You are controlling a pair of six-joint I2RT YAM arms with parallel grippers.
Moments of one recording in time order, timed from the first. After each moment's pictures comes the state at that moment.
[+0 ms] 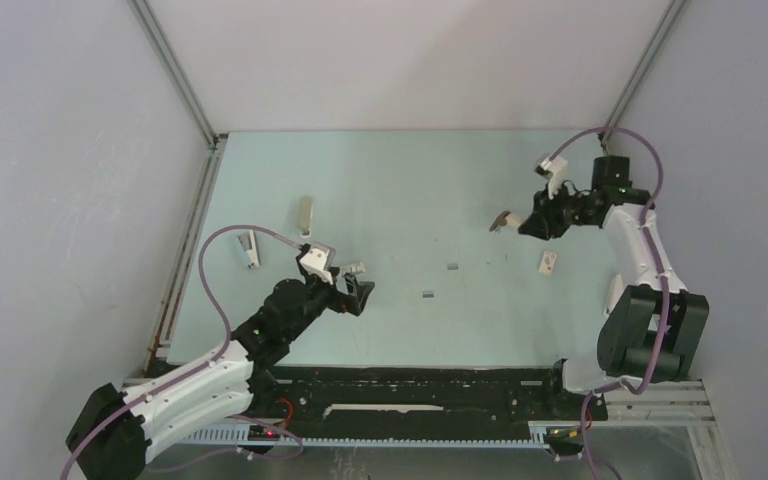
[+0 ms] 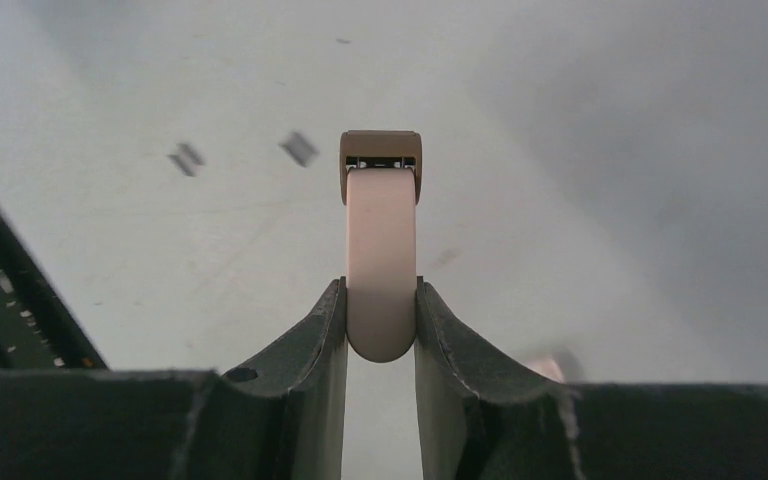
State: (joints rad) left arm -0.75 0.76 0.23 0.31 -0.13 -0.29; right arm -0.14 1.45 1.15 -0.76 -0.88 -0.69
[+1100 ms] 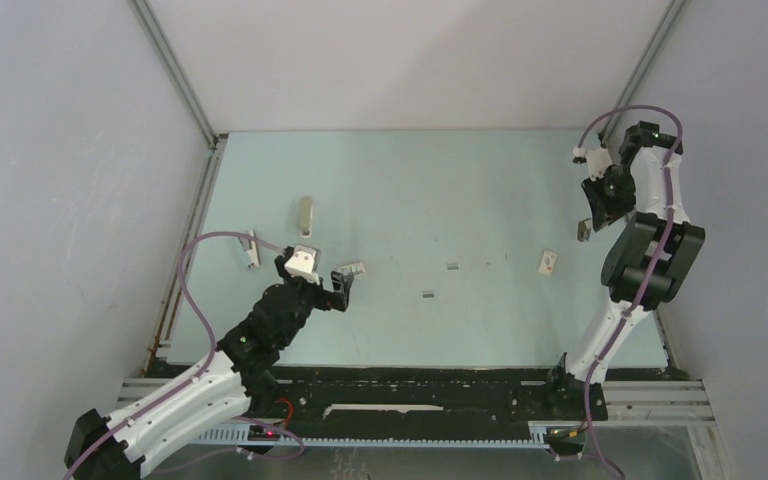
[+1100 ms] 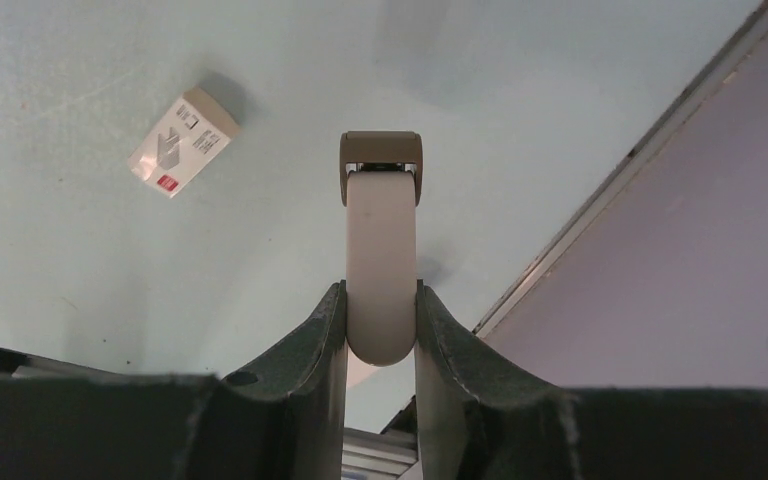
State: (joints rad) left arm -0.75 0.57 0.25 0.10 -0.36 -0.19; right arm -0.34 1.94 1.80 -1.23 -0.13 -0.76
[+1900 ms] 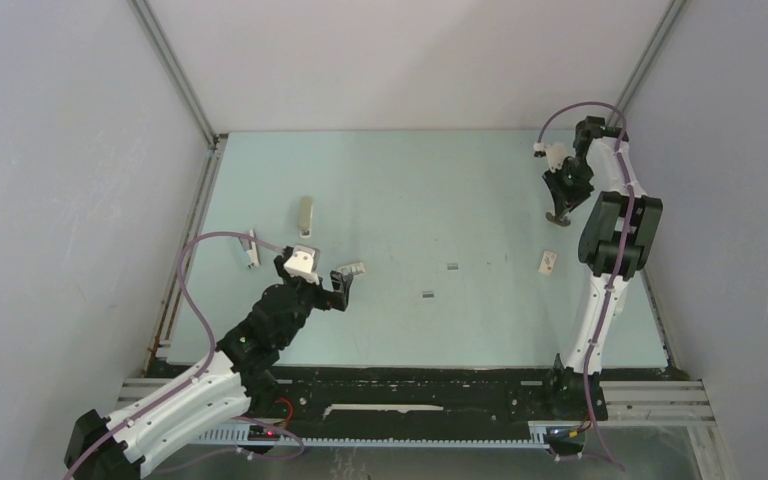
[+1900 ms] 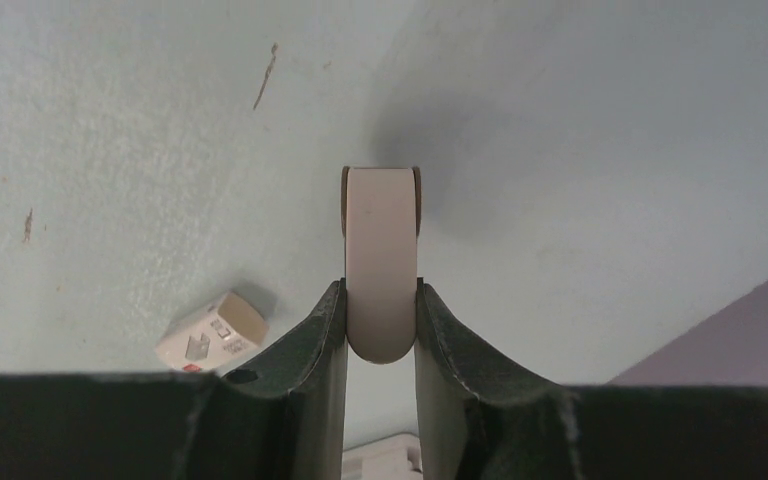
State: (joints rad) left arm -0.75 0.57 0.25 0.10 -0.36 -0.19; right arm -0.20 2.26 2.04 -1.18 -0.14 -0.70
